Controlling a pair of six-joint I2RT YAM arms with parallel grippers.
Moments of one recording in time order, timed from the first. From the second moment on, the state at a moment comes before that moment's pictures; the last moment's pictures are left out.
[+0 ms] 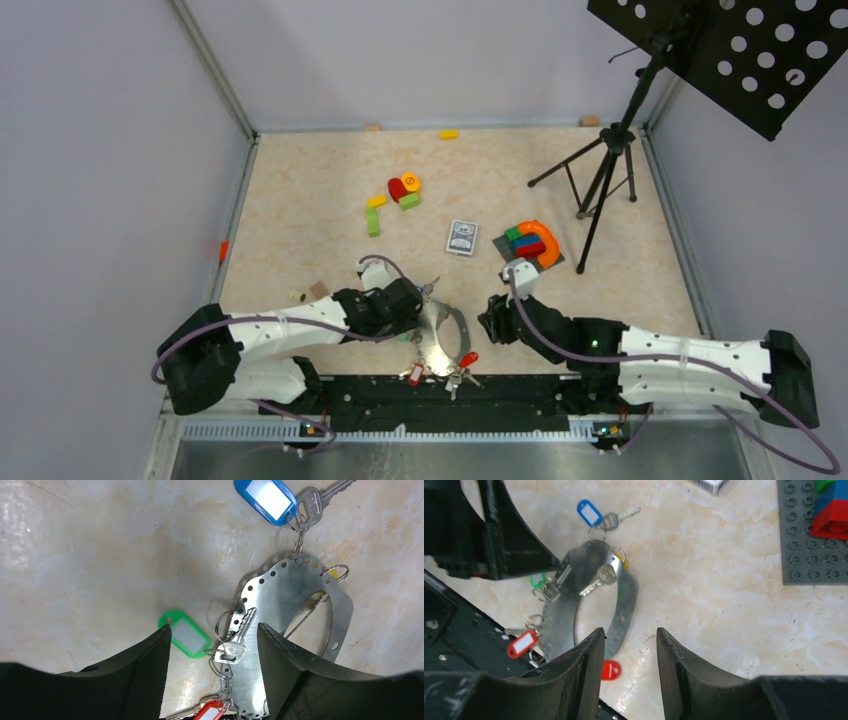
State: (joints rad) left arm -1.01 1.25 0.59 -0.46 -0.34 -1.30; right arm 1.28 0.75 0.45 -0.25 0.54 0.59
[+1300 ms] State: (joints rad) left arm -1.01 1.02 0.36 -0.30 -0.33 -1.21; right arm 1.16 1.39 0.53 0.10 0.17 0.83
